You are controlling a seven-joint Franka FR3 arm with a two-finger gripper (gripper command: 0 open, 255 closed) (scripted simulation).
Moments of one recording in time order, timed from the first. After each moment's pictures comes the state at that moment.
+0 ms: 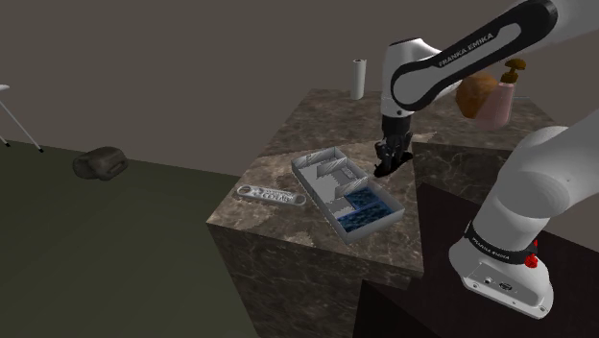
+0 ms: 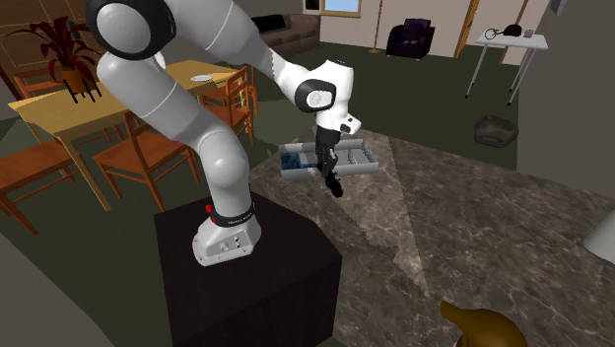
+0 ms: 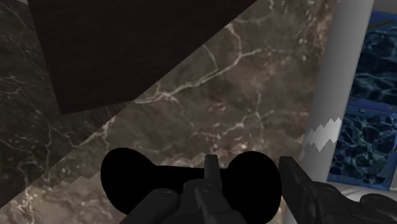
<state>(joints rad) -0.07 -0.57 -0.06 -2.83 -0.02 2.16 0.12</state>
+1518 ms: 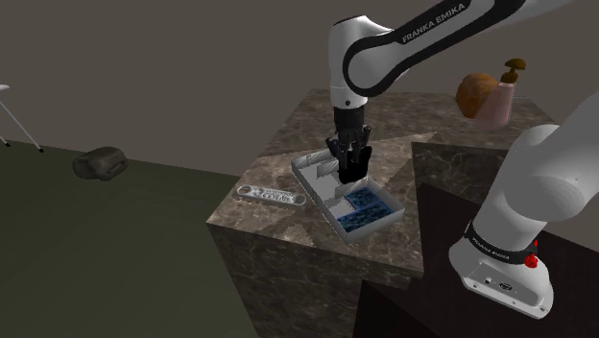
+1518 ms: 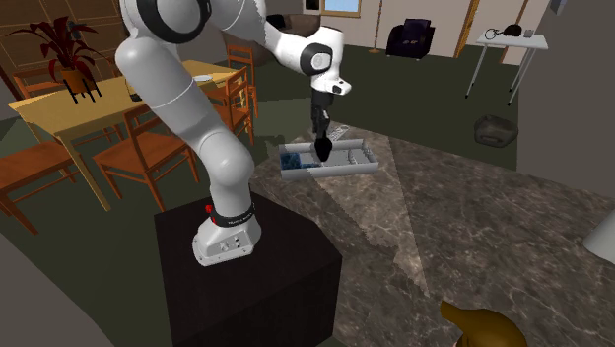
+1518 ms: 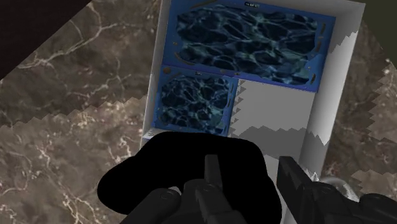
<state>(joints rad) 0.08 -0.40 0.16 -2.54 0.13 2.05 0.39</state>
